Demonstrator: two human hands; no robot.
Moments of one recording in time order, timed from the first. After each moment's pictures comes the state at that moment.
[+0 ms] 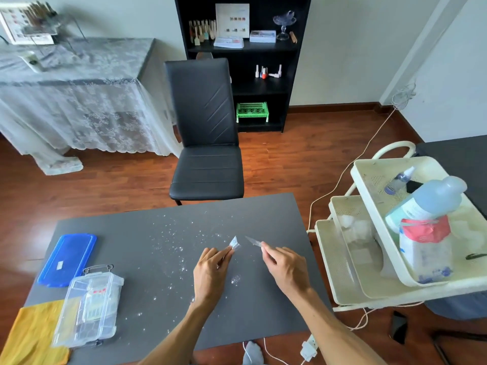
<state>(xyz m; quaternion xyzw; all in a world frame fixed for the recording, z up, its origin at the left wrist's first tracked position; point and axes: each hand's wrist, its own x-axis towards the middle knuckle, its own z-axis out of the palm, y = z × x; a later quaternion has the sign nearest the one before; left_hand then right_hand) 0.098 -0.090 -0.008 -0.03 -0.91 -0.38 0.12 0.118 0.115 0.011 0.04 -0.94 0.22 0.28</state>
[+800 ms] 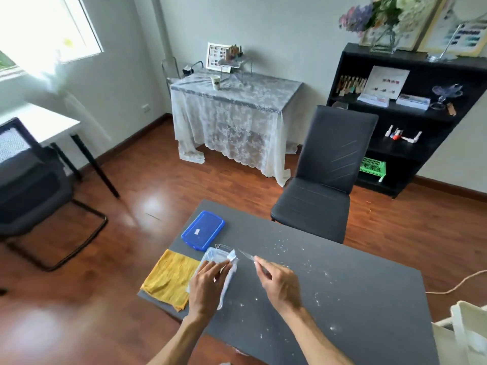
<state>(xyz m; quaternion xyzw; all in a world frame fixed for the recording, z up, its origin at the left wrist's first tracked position) 0.164 -0.327 0.024 0.13 -0.90 -0.31 0.27 0.091 -0.141 0.025 0.23 -0.89 0.34 0.19</state>
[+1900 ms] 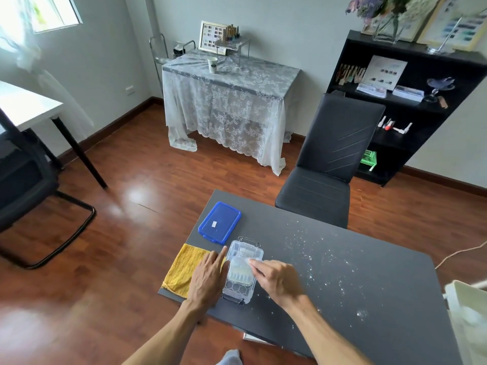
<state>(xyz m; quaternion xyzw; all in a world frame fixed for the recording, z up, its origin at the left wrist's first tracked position) 0.174 -0.428 -0.007 0.05 -0.97 -0.21 0.08 0.118 -0.225 0.026 0.32 -0.92 0.20 0.12</state>
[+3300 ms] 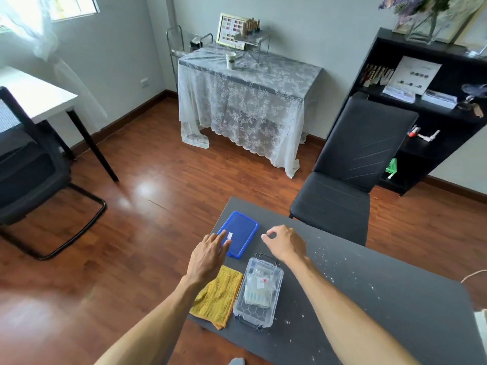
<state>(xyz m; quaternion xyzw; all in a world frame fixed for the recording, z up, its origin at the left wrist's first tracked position) 0.097 -0.506 -0.006 0.07 -0.96 -0.25 0.08 -0.009 -0.303 0.046 0.06 -0.97 0.19 -0.15</state>
